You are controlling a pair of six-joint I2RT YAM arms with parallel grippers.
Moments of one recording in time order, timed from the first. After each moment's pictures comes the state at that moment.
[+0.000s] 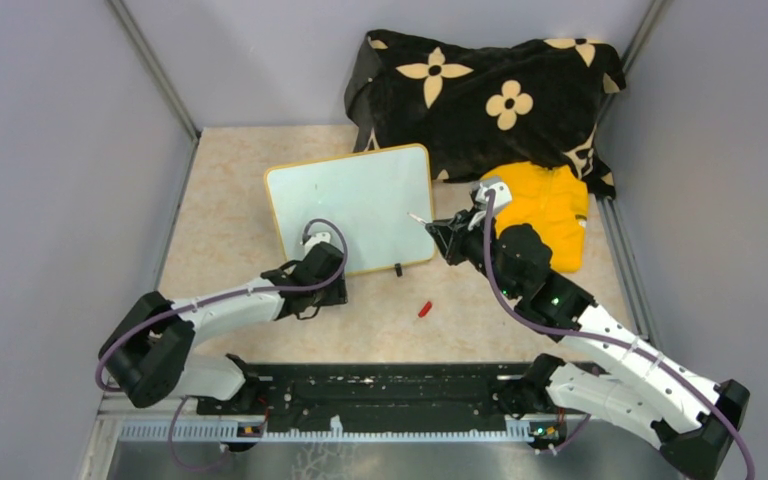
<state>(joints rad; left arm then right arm) -0.75 1.33 0.59 -0.23 -0.29 -0.70 0.81 0.80 0.78 -0.08 0.19 0.27</state>
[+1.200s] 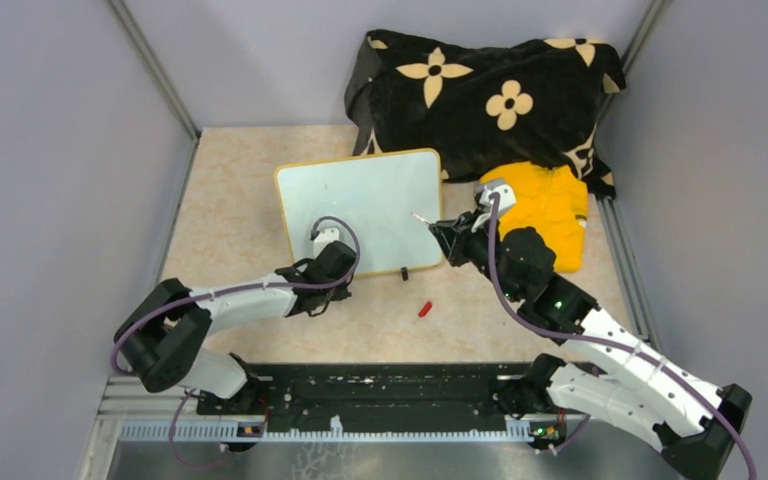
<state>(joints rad) -0.80 1.44 0.64 -0.16 -0.42 -0.71 0.81 0.77 0.77 -0.08 0.21 0.26</state>
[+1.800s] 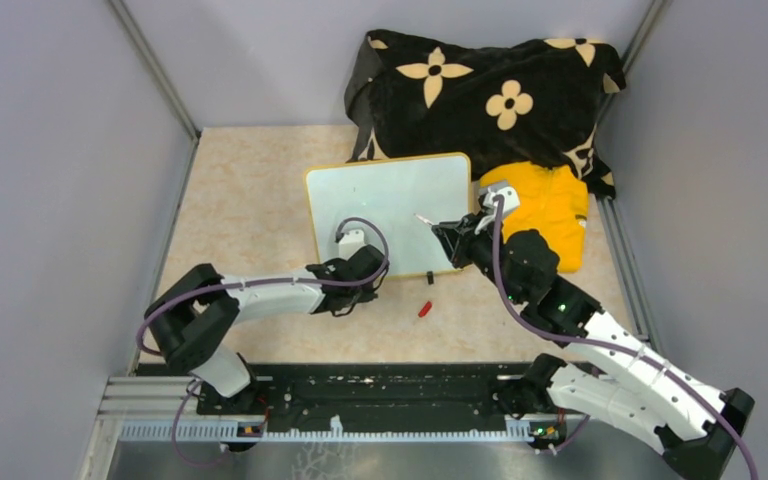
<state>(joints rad) -0.94 1.58 0.78 -0.19 -0.45 -0.87 0.81 0.75 0.76 -0.08 0.22 0.26</state>
